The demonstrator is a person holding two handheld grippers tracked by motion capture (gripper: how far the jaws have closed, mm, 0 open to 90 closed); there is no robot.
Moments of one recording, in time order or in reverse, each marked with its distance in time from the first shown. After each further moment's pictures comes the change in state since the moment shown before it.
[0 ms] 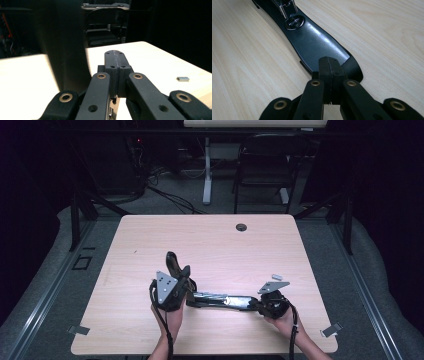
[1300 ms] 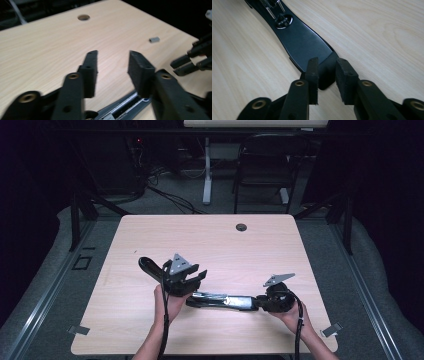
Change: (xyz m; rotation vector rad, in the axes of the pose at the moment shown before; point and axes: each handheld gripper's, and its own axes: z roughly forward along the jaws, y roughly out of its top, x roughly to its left) left arm -0.009 0.042 0.042 0.396 -0.293 0.127; right arm -0.019 0.010 -0.014 0.062 0.006 0.031
